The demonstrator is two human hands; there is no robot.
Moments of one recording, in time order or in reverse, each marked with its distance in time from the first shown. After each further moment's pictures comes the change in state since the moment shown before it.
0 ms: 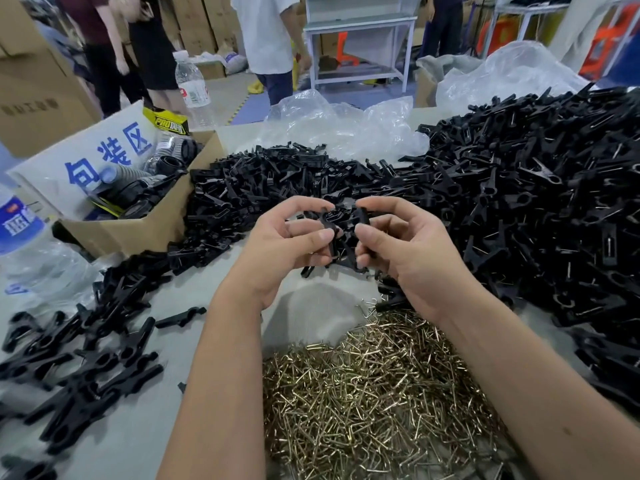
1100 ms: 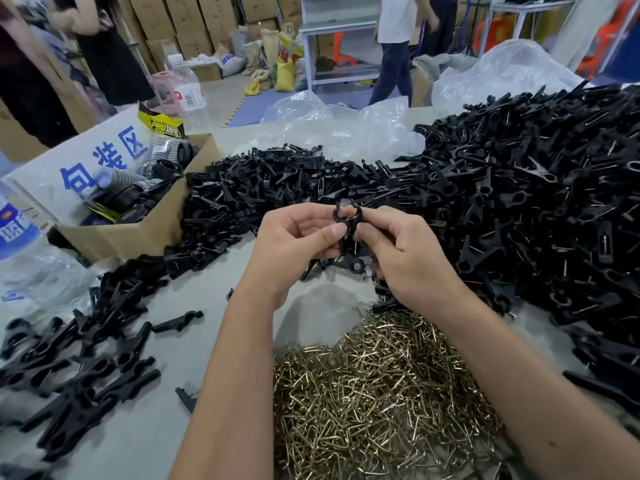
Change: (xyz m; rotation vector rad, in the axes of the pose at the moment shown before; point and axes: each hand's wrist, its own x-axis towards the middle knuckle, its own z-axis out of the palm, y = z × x) left_hand 0.004 -0.002 0.020 0.066 0.058 0.136; right_hand 0.002 0.000 -0.004 -0.741 0.000 -0.280
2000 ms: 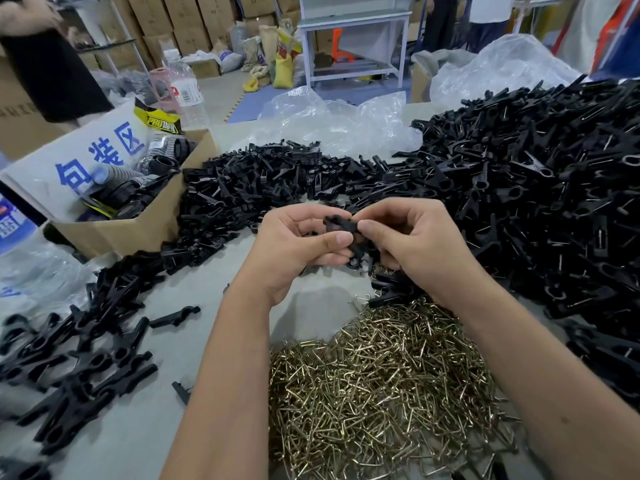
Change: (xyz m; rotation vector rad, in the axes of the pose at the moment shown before) left_hand -0.003 0.001 0.003 -0.141 -0.104 -0.123; right_hand 0.005 0.014 -0.018 0.245 -0.027 0.046
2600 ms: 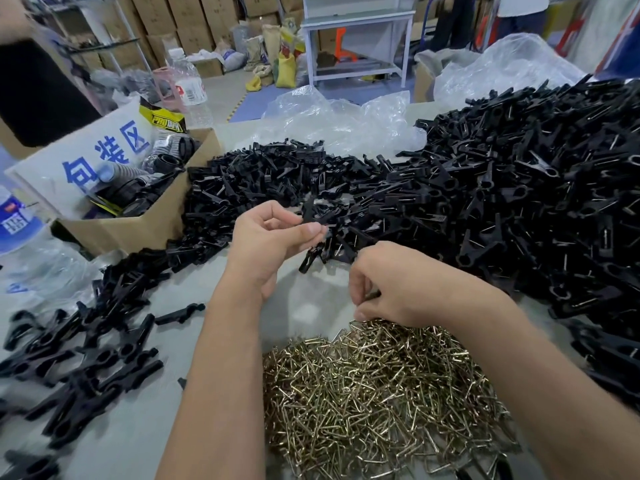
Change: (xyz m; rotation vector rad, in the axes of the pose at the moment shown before) left_hand 0.001 -0.005 -0.022 -0.084 0.313 0.012; right_hand -0.009 -0.026 0.020 -0.971 -0.617 0.097
